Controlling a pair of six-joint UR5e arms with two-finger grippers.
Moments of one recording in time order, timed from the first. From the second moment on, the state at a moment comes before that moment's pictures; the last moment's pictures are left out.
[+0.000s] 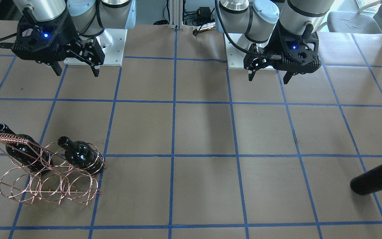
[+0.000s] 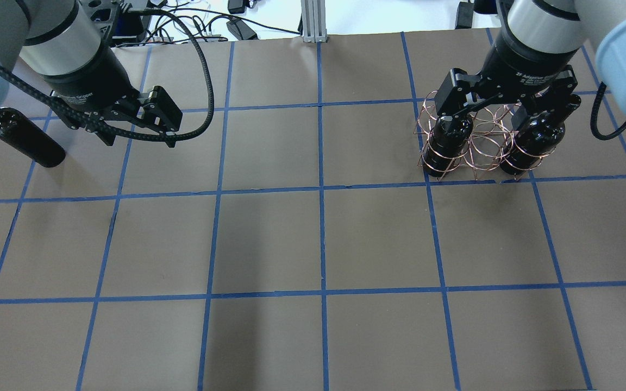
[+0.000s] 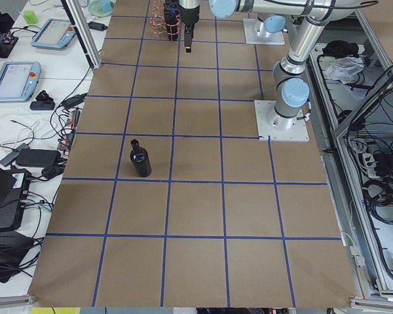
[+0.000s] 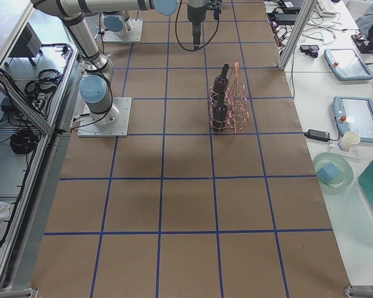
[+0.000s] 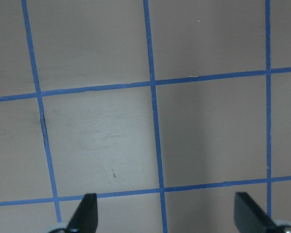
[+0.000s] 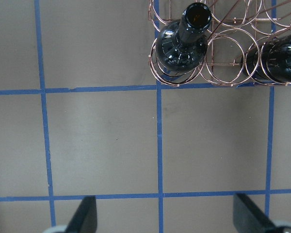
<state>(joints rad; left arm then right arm) -1.56 -1.52 -1.58 -1.60 1.58 0.09 1.58 -1.63 1.59 -1.56 -1.56 0.03</state>
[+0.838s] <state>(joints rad) -1.55 -1.54 -1.58 -1.60 1.56 0.10 1.58 -1.63 1.61 -1.56 -1.56 0.03</state>
